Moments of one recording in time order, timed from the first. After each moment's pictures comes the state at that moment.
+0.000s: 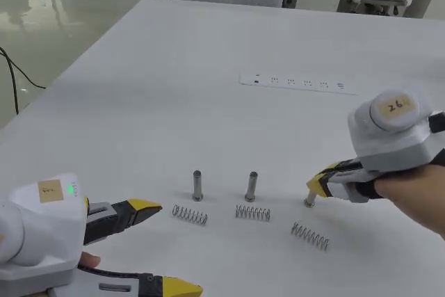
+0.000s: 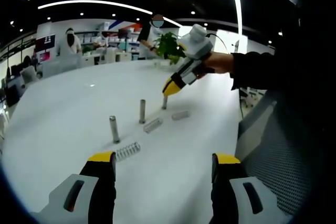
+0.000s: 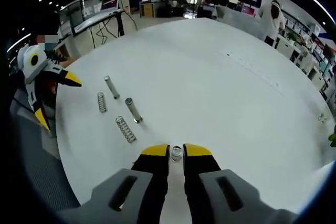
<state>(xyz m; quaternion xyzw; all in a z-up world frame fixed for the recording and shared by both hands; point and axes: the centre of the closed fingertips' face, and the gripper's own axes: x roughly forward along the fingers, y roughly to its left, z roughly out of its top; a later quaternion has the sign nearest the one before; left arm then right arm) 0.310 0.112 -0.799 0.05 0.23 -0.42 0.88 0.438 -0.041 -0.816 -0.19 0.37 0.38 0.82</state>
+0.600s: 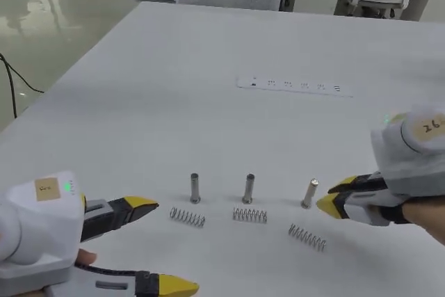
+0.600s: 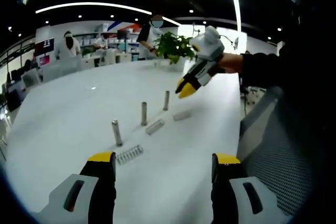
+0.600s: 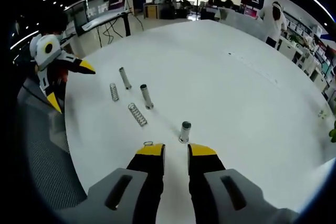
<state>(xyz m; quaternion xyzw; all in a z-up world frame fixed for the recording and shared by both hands) 0.313 0.114 -0.794 0.06 0.22 -0.42 0.88 0.401 -0.060 -0.815 -0.19 0.37 0.41 0.82</state>
